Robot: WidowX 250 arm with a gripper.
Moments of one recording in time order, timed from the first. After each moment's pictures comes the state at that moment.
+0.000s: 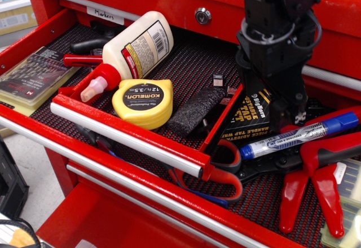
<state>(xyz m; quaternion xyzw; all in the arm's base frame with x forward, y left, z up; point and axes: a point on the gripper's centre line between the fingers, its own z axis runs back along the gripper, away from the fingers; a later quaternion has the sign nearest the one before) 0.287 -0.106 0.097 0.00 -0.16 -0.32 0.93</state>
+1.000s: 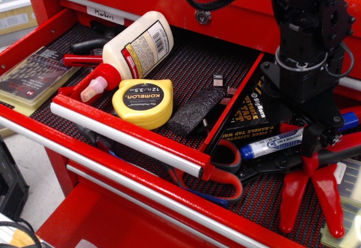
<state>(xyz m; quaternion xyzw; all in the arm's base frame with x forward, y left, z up) 0.291 -0.140 0.076 -0.06 -0.12 -0.26 0.96</state>
